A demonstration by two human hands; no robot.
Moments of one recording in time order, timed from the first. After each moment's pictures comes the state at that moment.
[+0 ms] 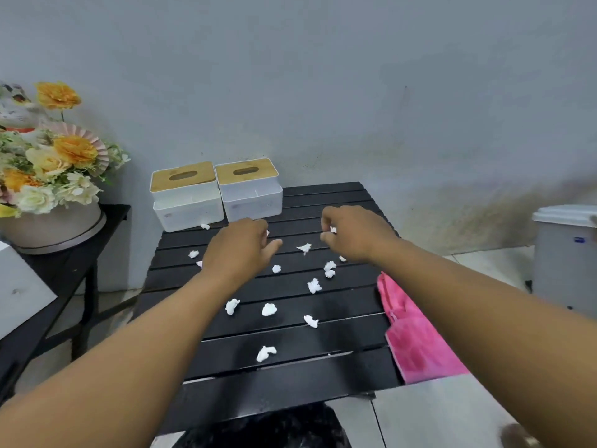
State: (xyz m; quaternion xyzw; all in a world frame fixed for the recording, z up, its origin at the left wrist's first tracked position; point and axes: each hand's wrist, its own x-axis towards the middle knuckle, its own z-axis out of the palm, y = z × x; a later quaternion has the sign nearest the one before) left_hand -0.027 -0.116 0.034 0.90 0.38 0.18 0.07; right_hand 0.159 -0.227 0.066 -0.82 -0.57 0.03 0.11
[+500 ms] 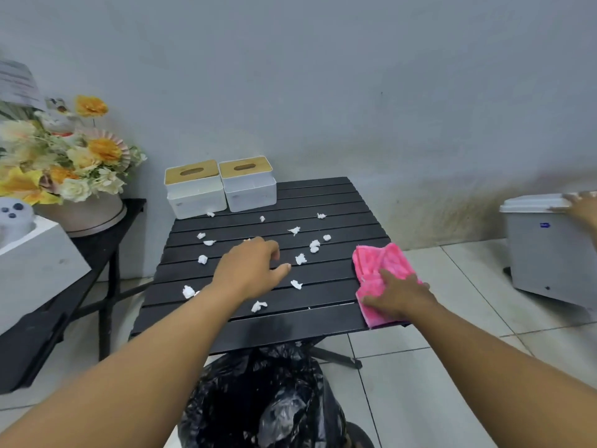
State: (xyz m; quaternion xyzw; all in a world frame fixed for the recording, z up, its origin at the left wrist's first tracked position) left_hand -0.060 -0.230 0.039 0.92 0.38 0.09 0.10; right_hand 0.169 -0.398 -0.017 -0.92 -0.31 0.22 0.03
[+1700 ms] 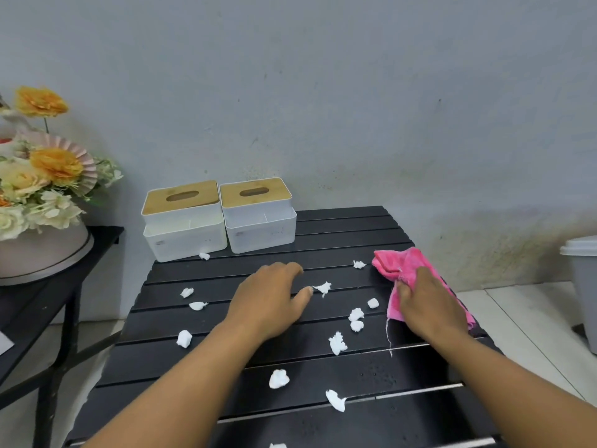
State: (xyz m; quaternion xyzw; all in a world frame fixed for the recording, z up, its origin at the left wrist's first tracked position) left_hand 0.016 -0.089 -0.015 0.91 0.37 0.13 0.13; right_hand 0.253 -0.223 -0.068 -0.92 -0.34 -0.02 0.20
